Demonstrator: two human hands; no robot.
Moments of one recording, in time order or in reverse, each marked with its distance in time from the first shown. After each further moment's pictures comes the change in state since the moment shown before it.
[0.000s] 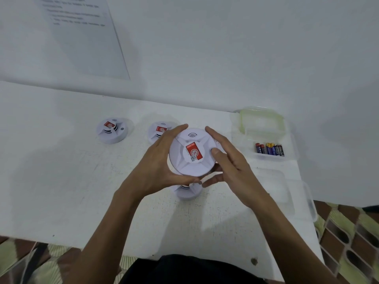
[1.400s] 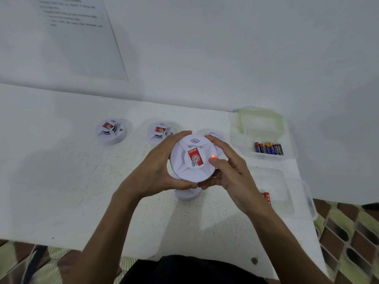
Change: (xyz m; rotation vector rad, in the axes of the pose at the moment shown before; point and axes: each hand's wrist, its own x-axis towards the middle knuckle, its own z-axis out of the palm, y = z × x) left_hand -0.005 -0.002 0.002 -0.163 -0.129 -0.156; right_hand -0.006 0.008 0.005 0.094 0.070 0.027
